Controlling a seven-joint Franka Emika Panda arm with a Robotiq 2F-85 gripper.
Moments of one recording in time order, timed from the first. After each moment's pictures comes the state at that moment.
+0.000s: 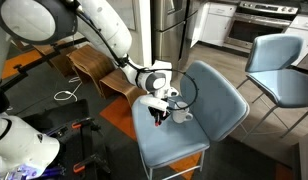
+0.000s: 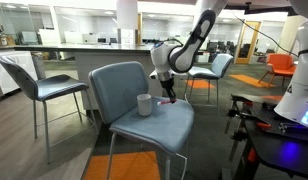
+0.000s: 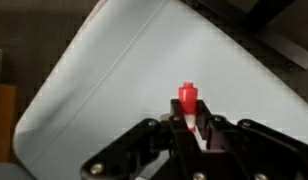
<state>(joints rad) 0.09 0.72 -0.09 -1.93 -0.38 2.40 -0.28</state>
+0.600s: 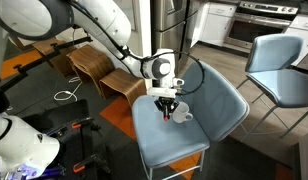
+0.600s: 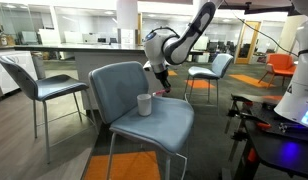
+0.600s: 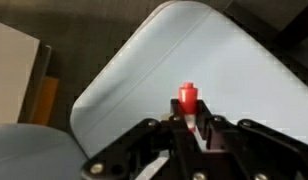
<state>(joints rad) 0.11 0.70 -0.09 -1.82 -0.54 2.25 -0.27</state>
